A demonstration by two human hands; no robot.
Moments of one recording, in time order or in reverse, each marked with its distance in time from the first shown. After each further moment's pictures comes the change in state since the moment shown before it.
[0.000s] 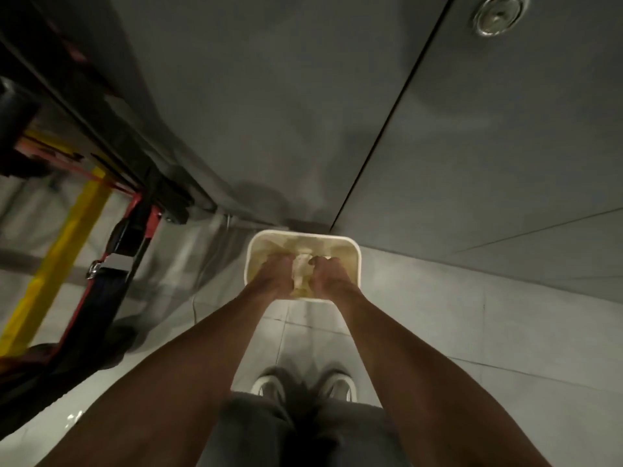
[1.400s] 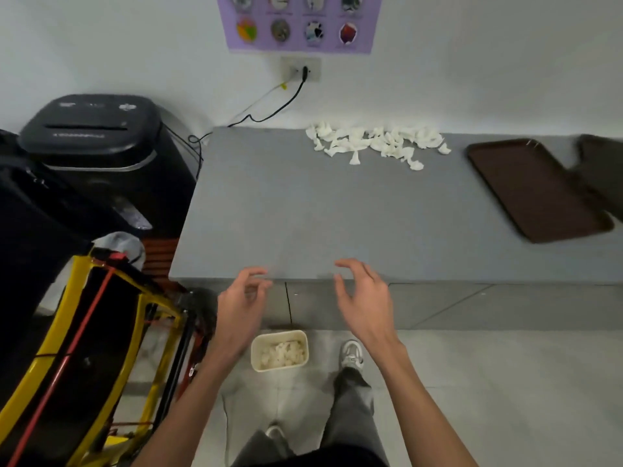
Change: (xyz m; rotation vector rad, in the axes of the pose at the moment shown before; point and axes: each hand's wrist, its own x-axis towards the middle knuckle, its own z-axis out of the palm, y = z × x) left_hand -0.509 0.306 -0.432 -0.503 0.558 0.460; right_hand -0.577 -0.056 -0.445 0.405 0.956 -0.218
